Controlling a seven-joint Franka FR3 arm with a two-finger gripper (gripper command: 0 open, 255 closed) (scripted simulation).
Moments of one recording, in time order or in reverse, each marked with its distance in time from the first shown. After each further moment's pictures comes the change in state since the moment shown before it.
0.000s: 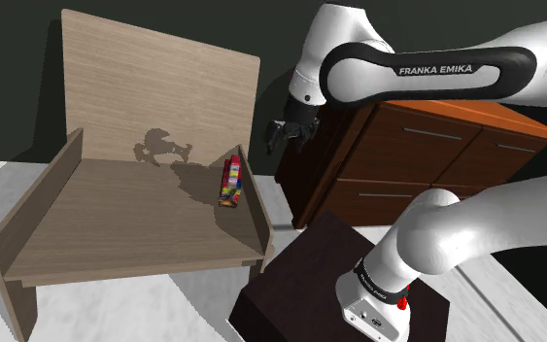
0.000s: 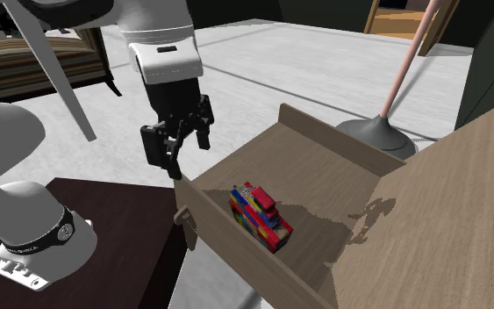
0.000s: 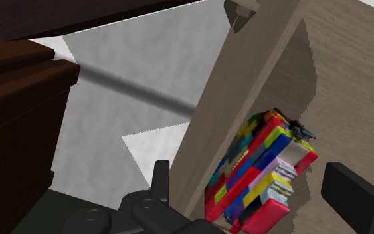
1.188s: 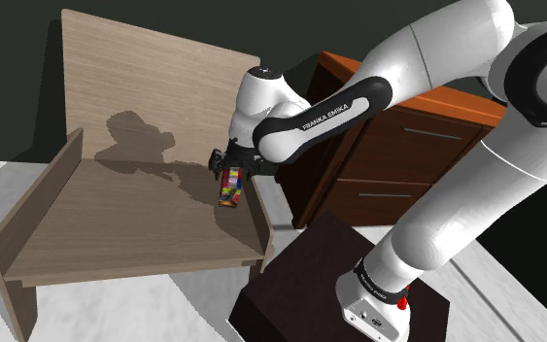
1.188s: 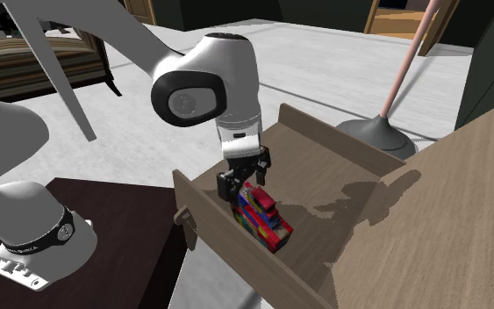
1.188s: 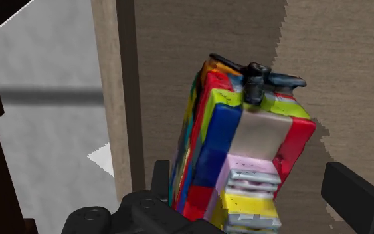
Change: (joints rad) arm -0.126 0.541 0.219 0.079 -0.192 0.490 0.610
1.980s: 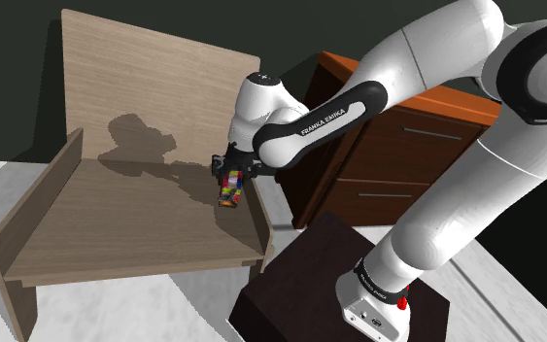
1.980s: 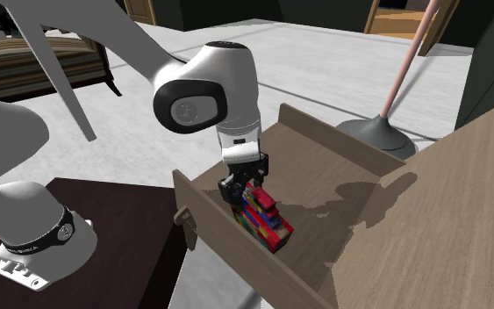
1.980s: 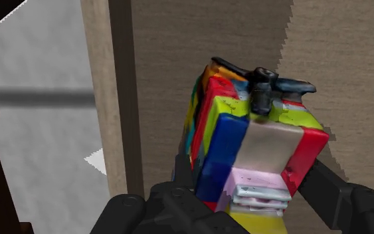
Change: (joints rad) arm -0.004 0.027 0.001 -0.010 -0.027 0.036 0.023
